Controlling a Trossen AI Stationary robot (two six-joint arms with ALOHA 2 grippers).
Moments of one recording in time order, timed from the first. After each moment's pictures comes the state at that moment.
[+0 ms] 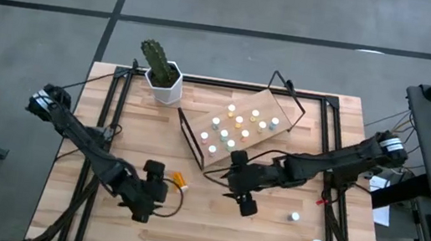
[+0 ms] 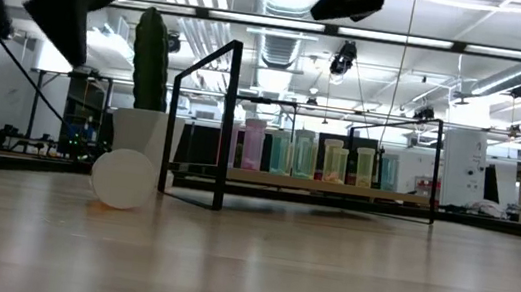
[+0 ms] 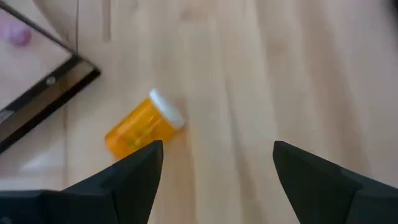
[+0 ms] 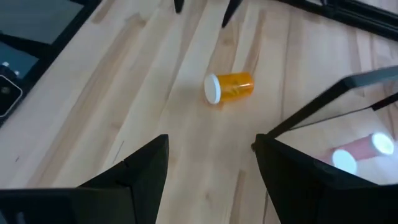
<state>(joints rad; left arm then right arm) -0.65 1.42 0.98 -0.63 -0.34 -0.46 0.31 1.56 1.20 -0.37 0.08 -0.10</state>
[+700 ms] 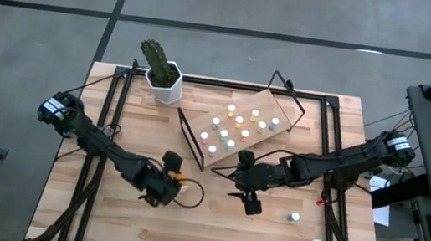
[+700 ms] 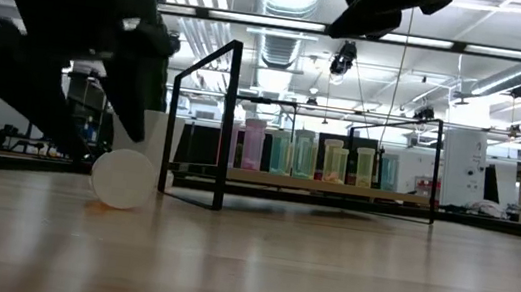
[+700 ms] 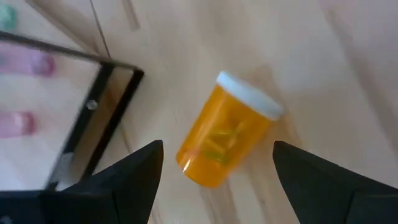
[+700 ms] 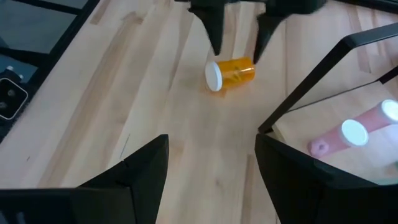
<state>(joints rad) -0.47 1.57 0.92 -0.54 -0.40 0.03 0.31 1.49 1.08 -0.30 0.08 -0.01</state>
